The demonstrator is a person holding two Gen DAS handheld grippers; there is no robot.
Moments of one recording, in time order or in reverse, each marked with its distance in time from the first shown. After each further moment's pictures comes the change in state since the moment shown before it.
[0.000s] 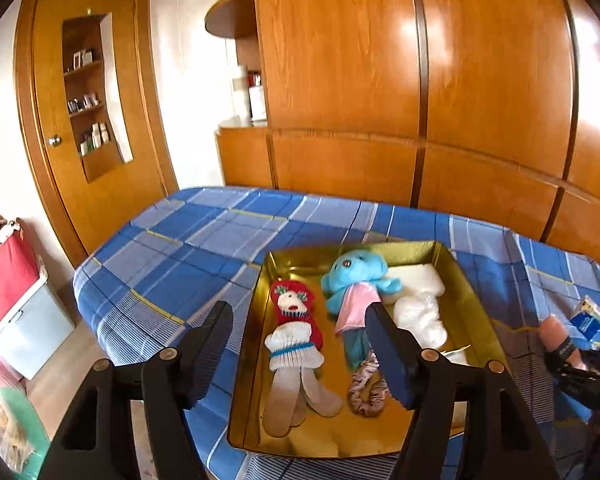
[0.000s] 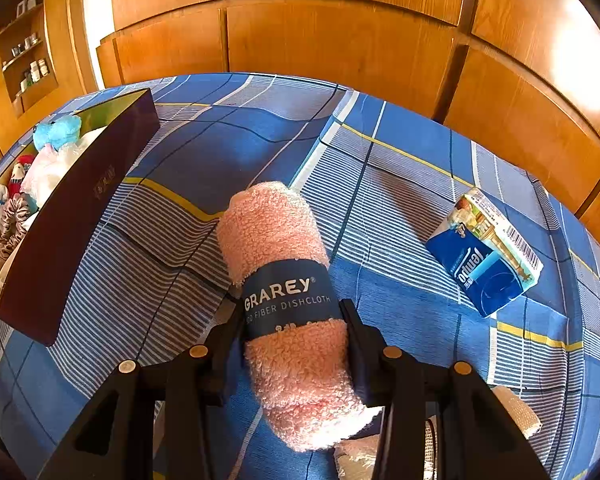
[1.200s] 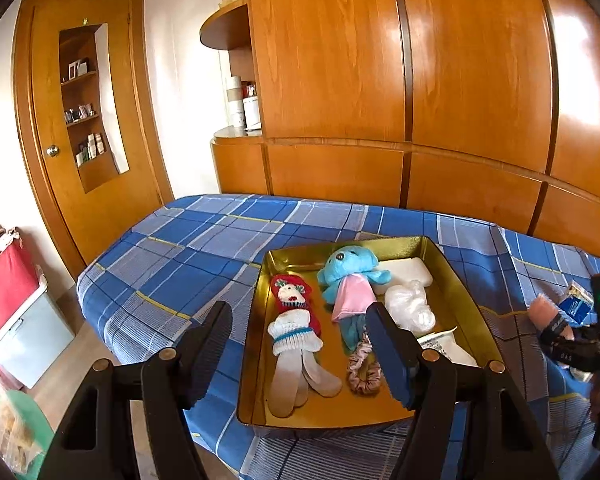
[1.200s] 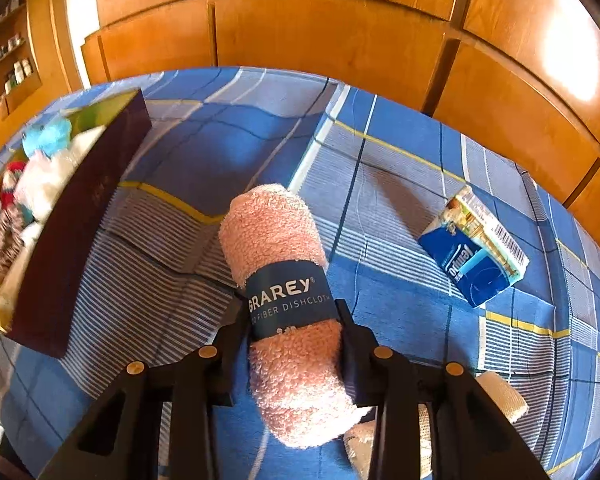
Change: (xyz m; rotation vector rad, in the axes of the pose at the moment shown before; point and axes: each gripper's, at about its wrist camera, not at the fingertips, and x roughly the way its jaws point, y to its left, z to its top) left arm -0.034 0.002 -0.014 0.025 -0.032 -0.023; right arm -0.010 0.006 0.013 0.041 0.046 -0.035
